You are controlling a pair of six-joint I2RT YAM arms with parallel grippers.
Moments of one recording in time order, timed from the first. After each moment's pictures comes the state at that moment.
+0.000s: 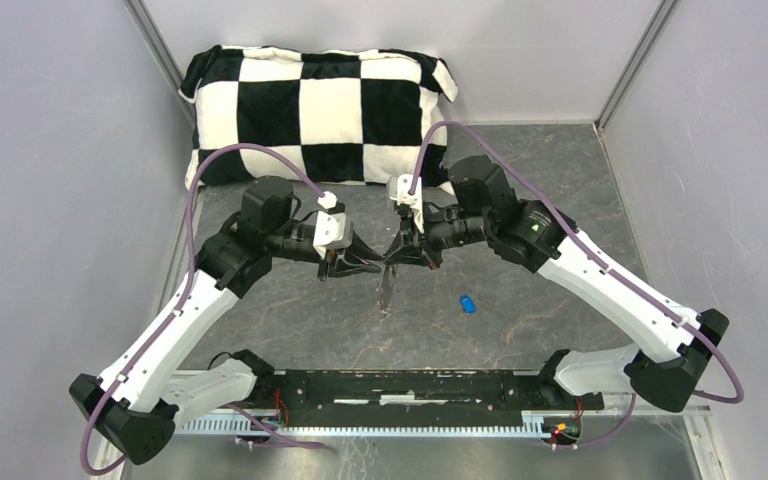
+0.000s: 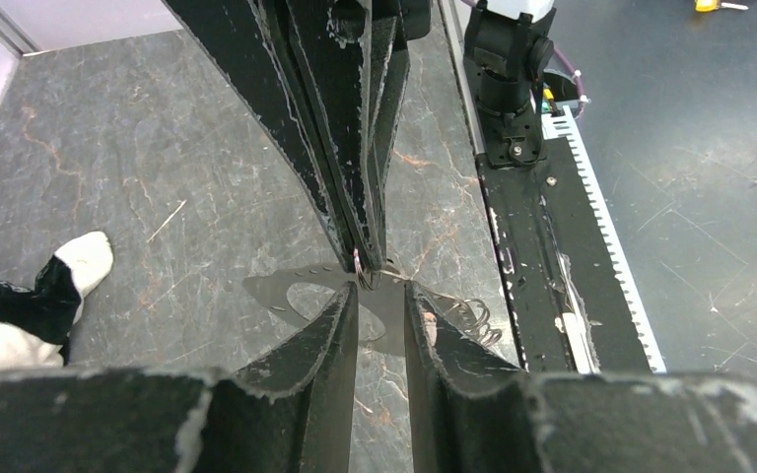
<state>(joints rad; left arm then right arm) -0.57 1.00 1.10 -0.53 1.01 0.52 0.84 1.29 1.41 -0.60 -0.67 -0.25</state>
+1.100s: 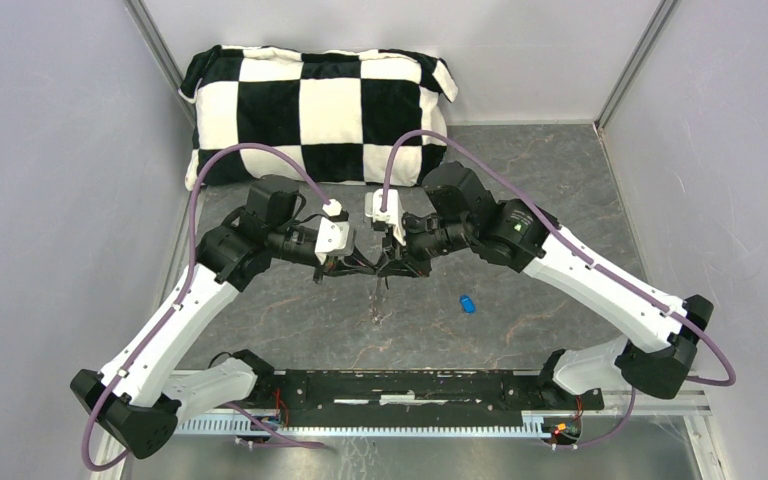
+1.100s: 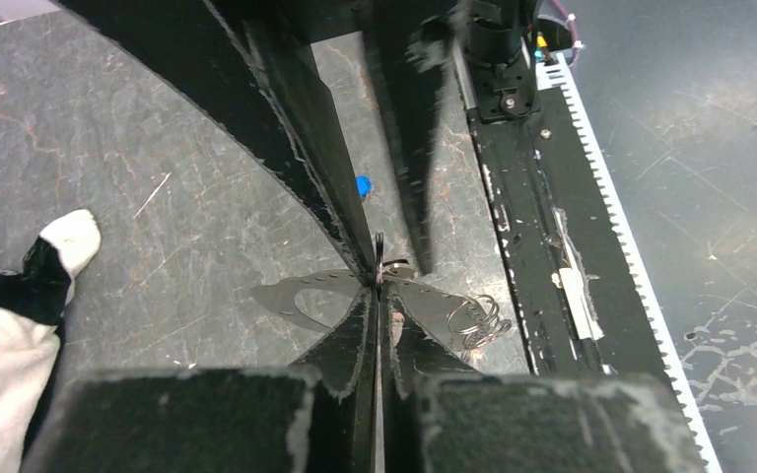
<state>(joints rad) -0.56 1.04 1.16 -0.72 1.01 0.70 0.95 1.37 1.51 -0.73 -0.56 -0.29</state>
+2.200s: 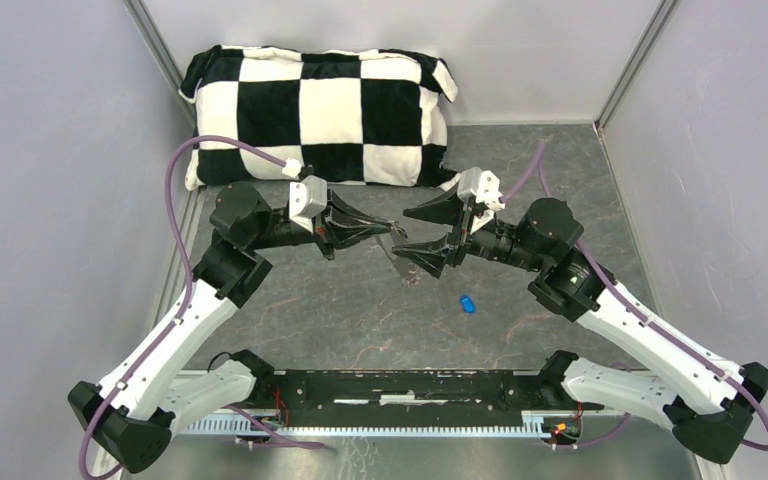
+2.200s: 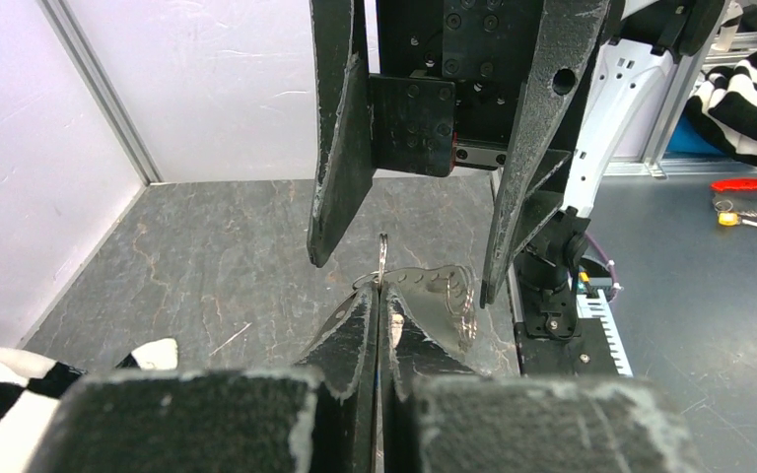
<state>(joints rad) -0.57 0.96 1.01 0.14 0.92 -0.03 0.83 0.96 1.01 0.06 -0.46 0.04</state>
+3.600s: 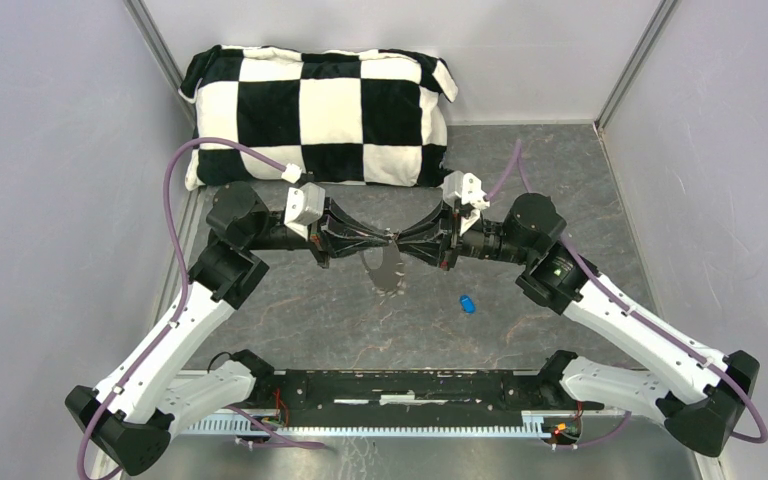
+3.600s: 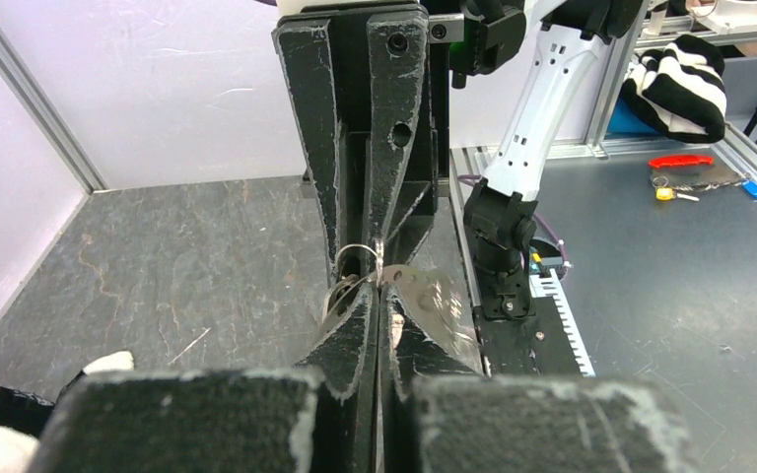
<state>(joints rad) -0.57 0.94 1.02 0.09 1.02 -0.04 0.80 1.02 0.99 0.13 -0.62 0.07</state>
